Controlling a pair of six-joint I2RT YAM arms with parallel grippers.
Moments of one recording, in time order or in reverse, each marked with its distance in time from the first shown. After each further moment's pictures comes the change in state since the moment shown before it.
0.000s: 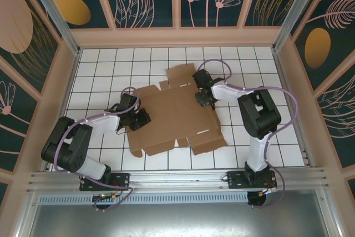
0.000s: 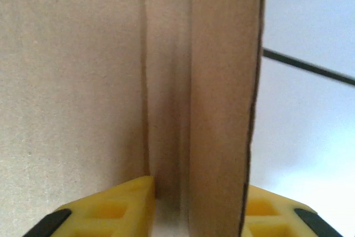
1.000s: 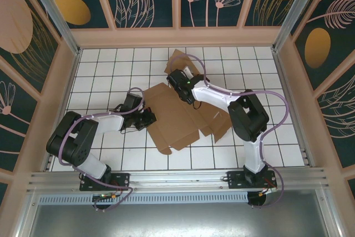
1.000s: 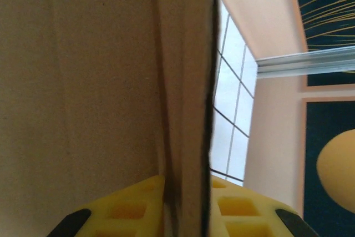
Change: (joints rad) left arm -0.037 0.073 -0.003 0.136 0.082 -0.034; right arm 0.254 0.080 0.248 -0.130 0.827 -0.277
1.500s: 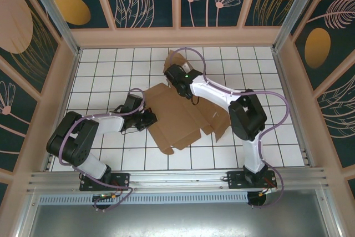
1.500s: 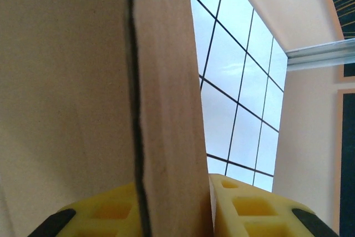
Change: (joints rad) left arm -0.009 0.000 -0.015 0.034 0.008 -0.019; right arm 0.005 0.020 0.154 -0.182 -0.149 0.158
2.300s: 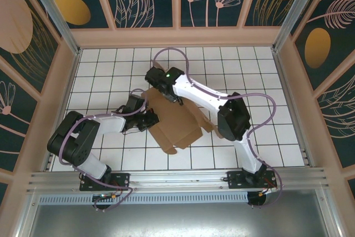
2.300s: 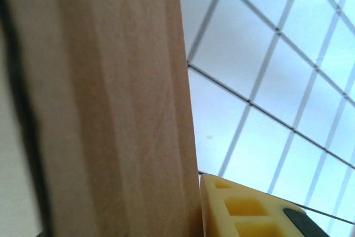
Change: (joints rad) left arm -0.030 0.005 0.002 0.010 0.001 -0.002; right arm 0.133 0.142 0.355 -0.362 -0.257 0.211
